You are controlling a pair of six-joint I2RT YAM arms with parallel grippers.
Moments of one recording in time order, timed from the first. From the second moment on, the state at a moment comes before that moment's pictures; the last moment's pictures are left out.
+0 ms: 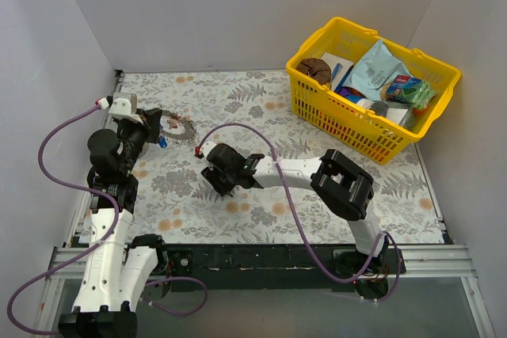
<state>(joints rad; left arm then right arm) 0.03 0.72 0.80 -0.02 0.27 -0.12 1.11 2.02 1.38 -0.21 0.03 0.17</state>
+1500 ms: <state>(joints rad) -0.04 0.71 0.76 -0.09 0.61 0.05 0.84 1.43 0.90 -0.11 -0.11 0.21</state>
